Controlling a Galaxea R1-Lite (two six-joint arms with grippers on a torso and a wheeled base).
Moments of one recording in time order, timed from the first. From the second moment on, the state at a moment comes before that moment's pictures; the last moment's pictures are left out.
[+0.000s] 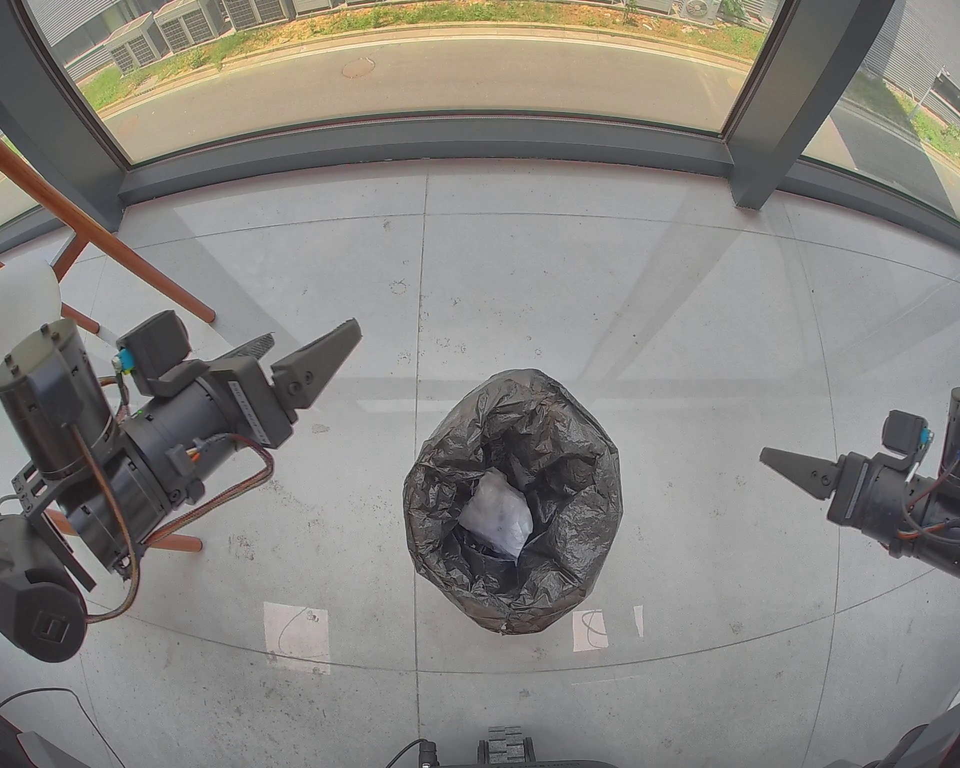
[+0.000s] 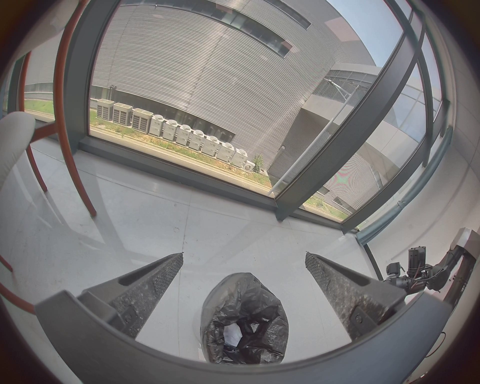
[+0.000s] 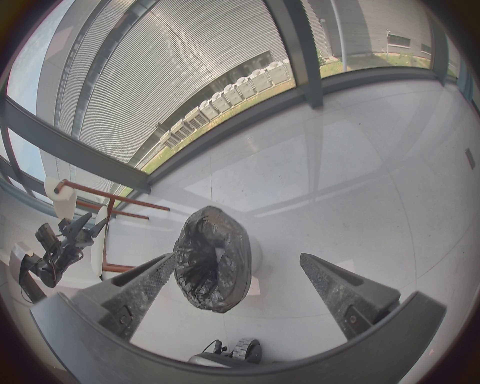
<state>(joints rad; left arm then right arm) -0.45 1.47 -0.56 -1.03 0.00 -0.28 0.21 1.30 -0.41 -0.58 0.16 0.43</state>
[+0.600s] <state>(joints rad) -0.13 1.08 -0.26 -1.02 0.02 -0.21 0.02 0.94 -0.33 -0.56 0.03 0.32</state>
